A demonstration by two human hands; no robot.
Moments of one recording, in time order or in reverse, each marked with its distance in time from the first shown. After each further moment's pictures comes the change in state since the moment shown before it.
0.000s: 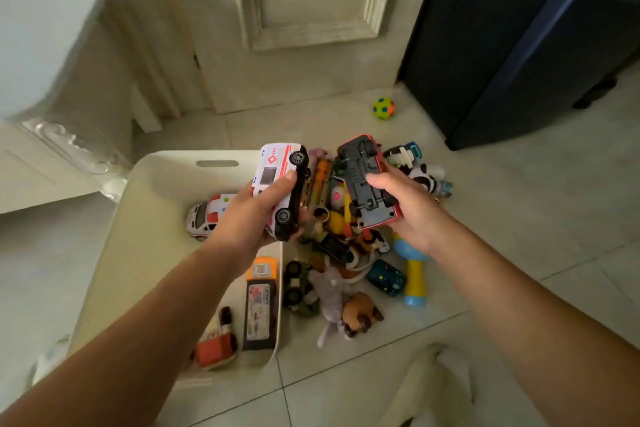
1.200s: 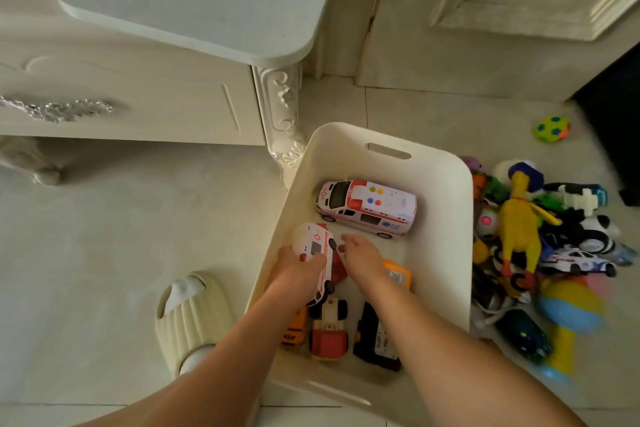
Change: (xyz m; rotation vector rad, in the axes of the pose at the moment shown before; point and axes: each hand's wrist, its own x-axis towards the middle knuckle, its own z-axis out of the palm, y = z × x) left_hand 0.012 -0.098 -0.184 0.353 0.487 -0.525; right_hand 0.101 0.201 0.245 -0.832 -0.035 0.311
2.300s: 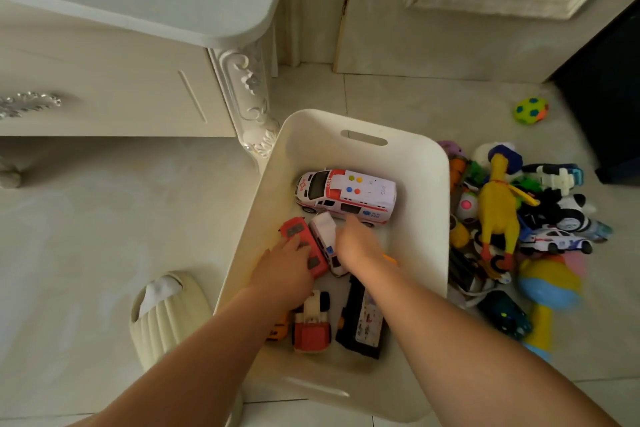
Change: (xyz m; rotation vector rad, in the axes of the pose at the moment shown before) left_hand 0.027 -0.012 0.019 0.975 -0.094 0.608; right_hand 0.006 -0.003 -0.029 -0.384 0.068 -0.054
